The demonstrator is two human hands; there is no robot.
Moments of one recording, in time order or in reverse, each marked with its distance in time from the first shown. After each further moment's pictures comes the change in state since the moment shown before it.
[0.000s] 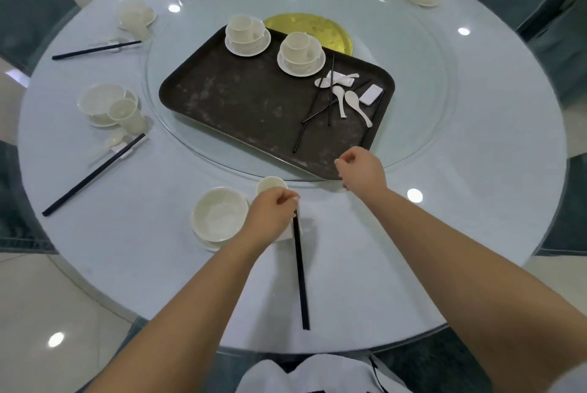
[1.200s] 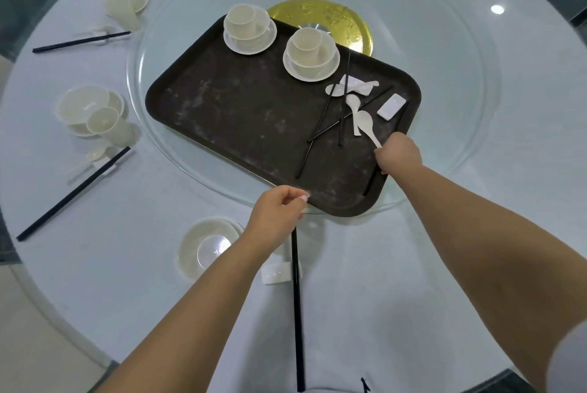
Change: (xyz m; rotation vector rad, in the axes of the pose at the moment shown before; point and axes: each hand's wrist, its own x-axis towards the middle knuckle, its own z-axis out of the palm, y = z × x) left_hand 0.078 0.038 0.004 -0.103 0.018 -0.108; right_hand 0.159 0.018 -0.017 -0.336 -0.045 0.159
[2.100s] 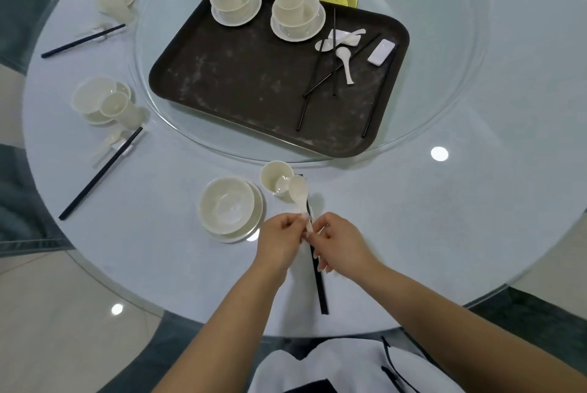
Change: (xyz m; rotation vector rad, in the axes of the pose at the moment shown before) left_hand -0.089 -0.095 0.015 -0.115 0.014 -0.195; right_hand -0.275 0.026 0.097 0.618 -0.490 -0.073
